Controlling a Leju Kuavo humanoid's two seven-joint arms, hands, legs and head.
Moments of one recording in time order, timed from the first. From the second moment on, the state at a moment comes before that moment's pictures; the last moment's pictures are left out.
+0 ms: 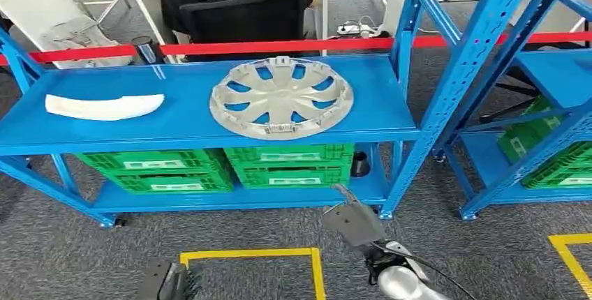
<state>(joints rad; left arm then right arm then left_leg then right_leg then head) -0.09 0.02 -0.55 -0.26 0.52 -0.03 -0.39 0.00 -0.06 0.45 -1.10 0.24 -0.17 -0.24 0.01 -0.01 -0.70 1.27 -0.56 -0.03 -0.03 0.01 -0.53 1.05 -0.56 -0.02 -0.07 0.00</state>
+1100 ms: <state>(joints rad) -0.08 0.03 -0.55 -0.26 0.52 -0.04 -0.45 0.06 -0.07 0.45 -1.35 0.25 -0.17 -0.27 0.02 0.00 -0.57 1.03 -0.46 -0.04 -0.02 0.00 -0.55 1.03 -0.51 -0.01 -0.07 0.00</state>
